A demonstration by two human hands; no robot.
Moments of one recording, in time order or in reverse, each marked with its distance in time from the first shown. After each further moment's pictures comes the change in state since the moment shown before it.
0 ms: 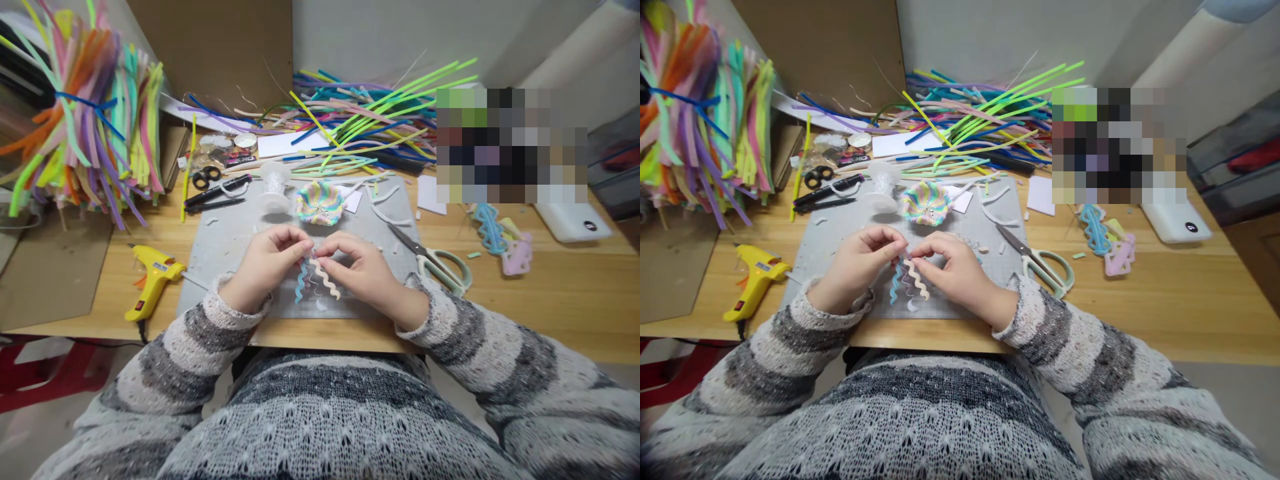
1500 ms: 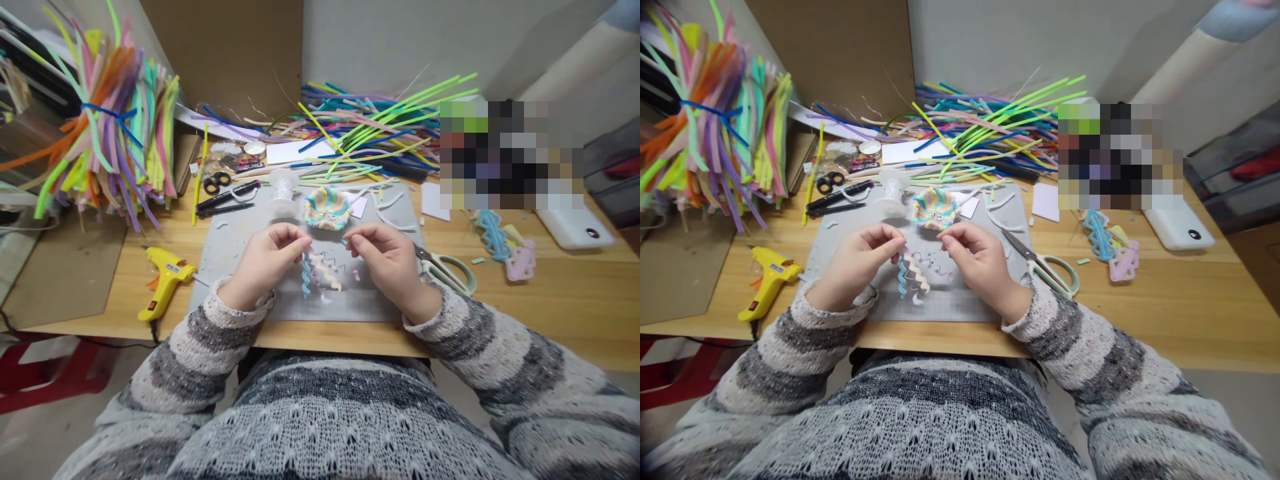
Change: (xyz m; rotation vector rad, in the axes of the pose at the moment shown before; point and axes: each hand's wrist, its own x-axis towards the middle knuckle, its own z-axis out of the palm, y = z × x) left_hand -0.001 0.008 -0.013 0.071 0.032 0.021; right_hand 0.004 0.000 -0.013 0.165 0.245 0.023
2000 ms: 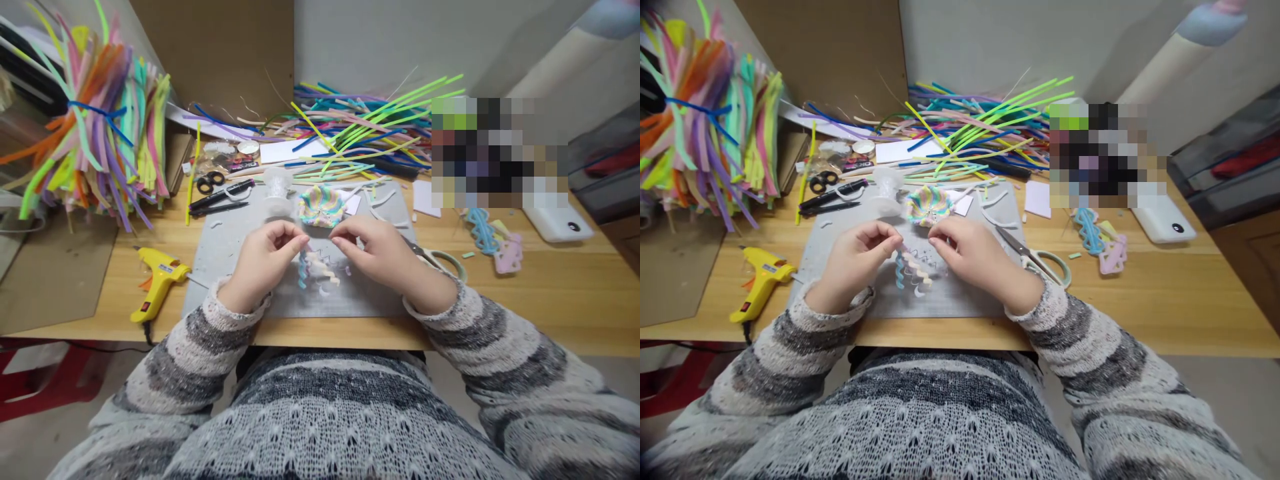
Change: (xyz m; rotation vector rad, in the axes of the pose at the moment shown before) left_hand -0.002 -0.006 0.003 0.131 0.056 0.123; right_hand 0.019 -0.021 -0.013 -0.628 -0.381 -0.100
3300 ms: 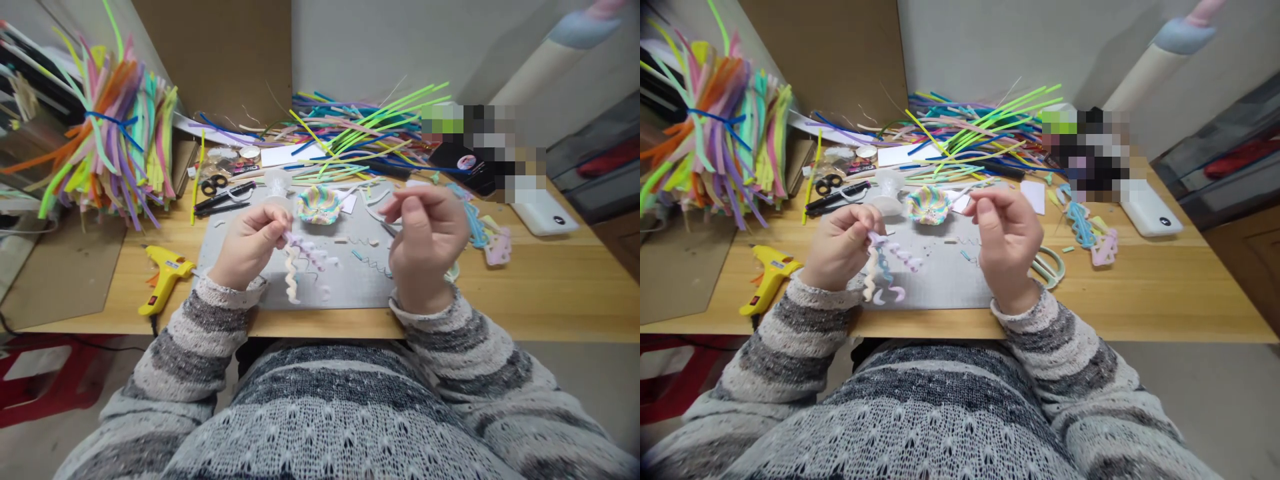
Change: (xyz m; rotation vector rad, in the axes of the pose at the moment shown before) left_hand 0.003 0.008 -0.015 -0.479 -0.053 0.196; right_hand -0.016 -0.025 0.004 0.465 0.918 0.018
